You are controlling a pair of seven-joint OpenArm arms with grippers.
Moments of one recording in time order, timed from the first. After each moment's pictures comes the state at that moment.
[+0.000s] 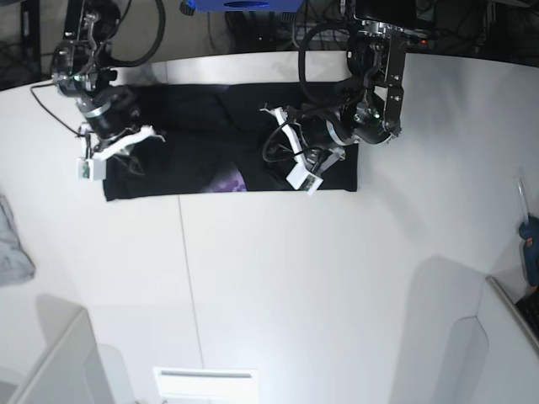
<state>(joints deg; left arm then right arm) 9.2 -1.9 6.0 99.0 -32.2 -24.5 61.9 -21.6 7.9 13.0 106.0 32.7 9.3 -38.0</state>
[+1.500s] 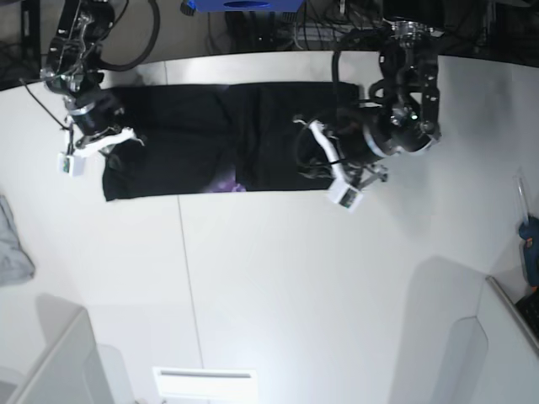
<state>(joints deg) 9.5 -9.4 0.2 109.3 -32.0 -24.5 62.0 -19.8 5.1 21.8 105.2 33.3 9.1 -44.9</state>
